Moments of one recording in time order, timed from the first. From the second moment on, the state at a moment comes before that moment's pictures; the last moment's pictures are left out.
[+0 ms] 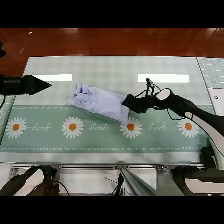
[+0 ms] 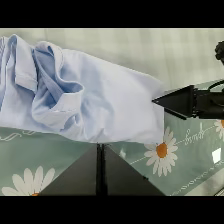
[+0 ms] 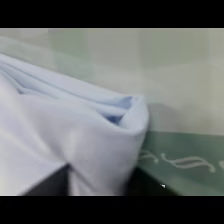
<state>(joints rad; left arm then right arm) 0.31 -1.01 1.00 0.69 -1.30 -1.07 0.34 -1.52 0.88 -0.63 0.64 1.51</state>
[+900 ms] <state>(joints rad) 0.25 -1.01 1.00 0.69 -1.18 -1.12 -0.53 -0.88 1.24 -1.02 1.49 1.57</state>
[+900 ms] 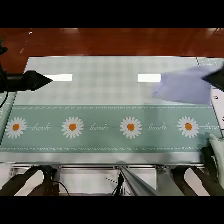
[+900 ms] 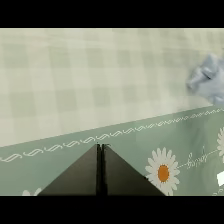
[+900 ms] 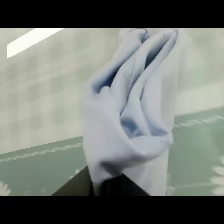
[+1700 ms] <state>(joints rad) 0.21 -1.05 1.00 0.69 -1.11 -1.11 -1.28 -0.77 1.26 -1.68 1.82 1.51</state>
